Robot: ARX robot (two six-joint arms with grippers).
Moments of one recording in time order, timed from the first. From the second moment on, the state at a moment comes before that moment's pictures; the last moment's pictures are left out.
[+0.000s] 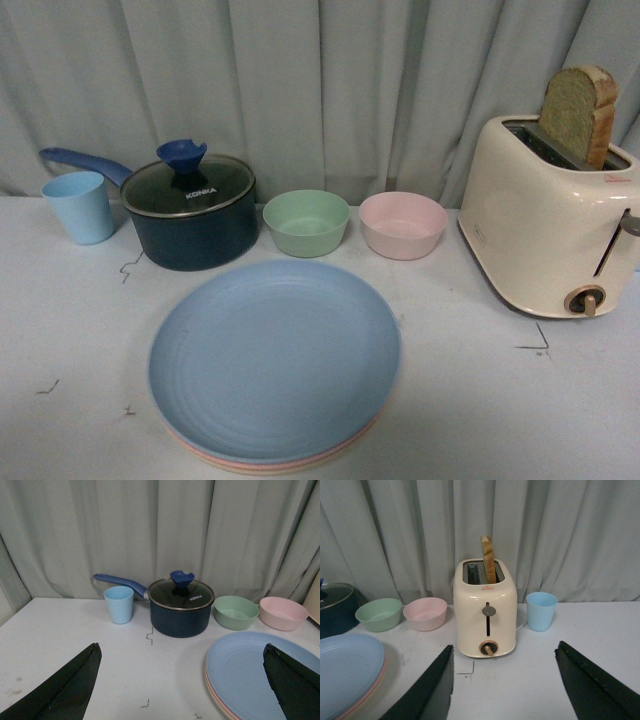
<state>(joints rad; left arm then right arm) 0.00 0.01 0.01 0.00 0.00 -0.01 0.00 0.00 0.01 0.00 0.00 0.00</state>
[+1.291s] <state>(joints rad) 0.00 0.01 0.01 0.00 0.00 -0.01 0.00 0.00 0.01 0.00 0.00 0.00</state>
